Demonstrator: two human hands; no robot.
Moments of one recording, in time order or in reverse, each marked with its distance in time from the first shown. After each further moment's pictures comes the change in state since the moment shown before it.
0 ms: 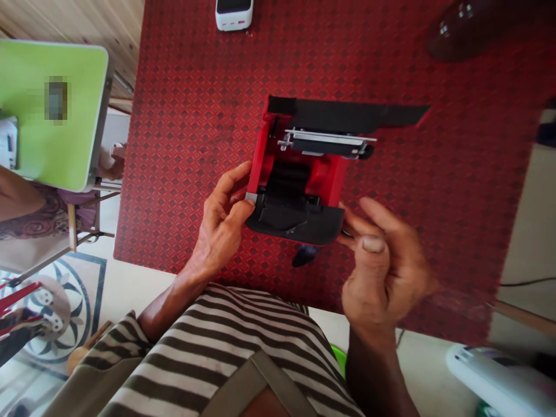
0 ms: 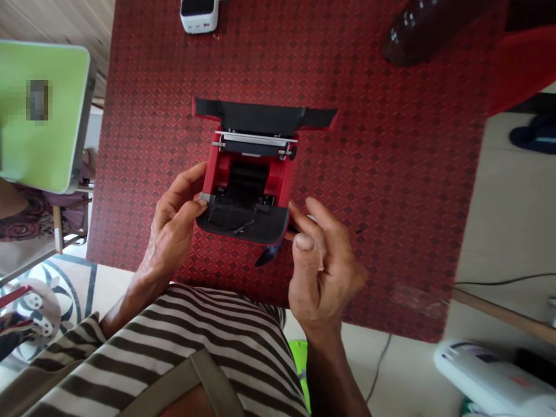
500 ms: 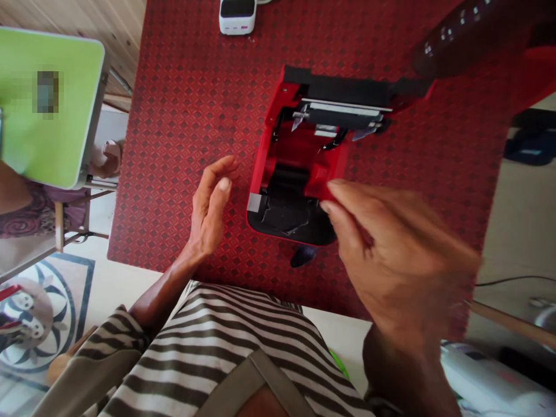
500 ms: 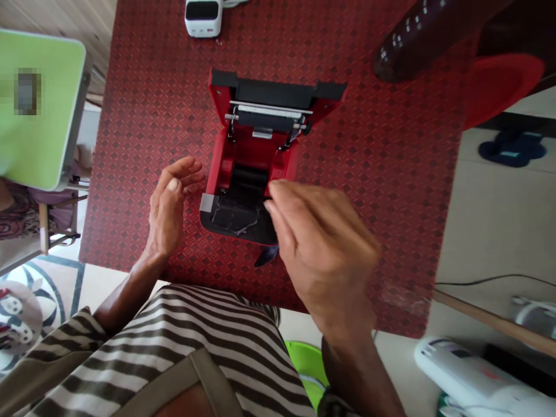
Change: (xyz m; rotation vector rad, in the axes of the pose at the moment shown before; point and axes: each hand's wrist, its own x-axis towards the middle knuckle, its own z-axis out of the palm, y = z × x) left_hand 0.014 -0.021 -0.019 0.052 0.164 0.159; right_hand 0.070 -0.049 -0.010 -0.407 -0.176 -0.575
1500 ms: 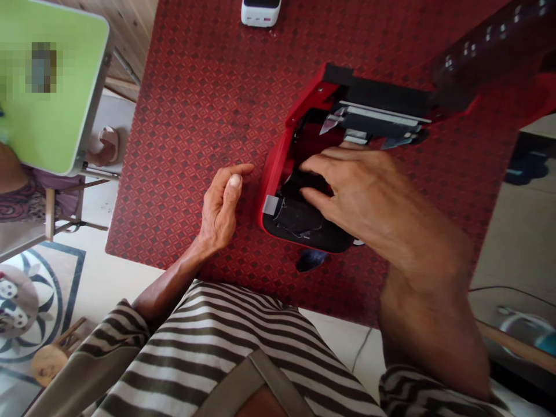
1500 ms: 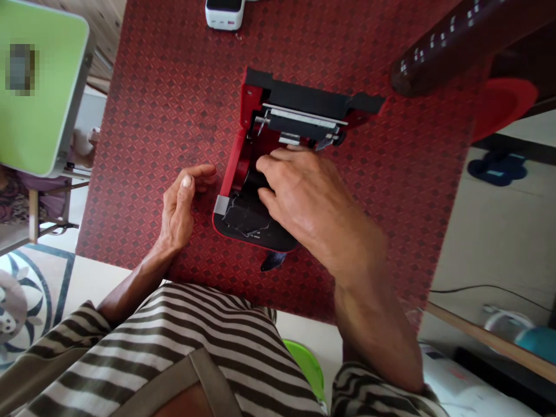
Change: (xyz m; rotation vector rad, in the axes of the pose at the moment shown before) left_hand 0.005 -0.006 -0.004 0.168 -0.010 0.031; right_hand 0.073 0.032 0.045 -0.028 -0.480 -0.156
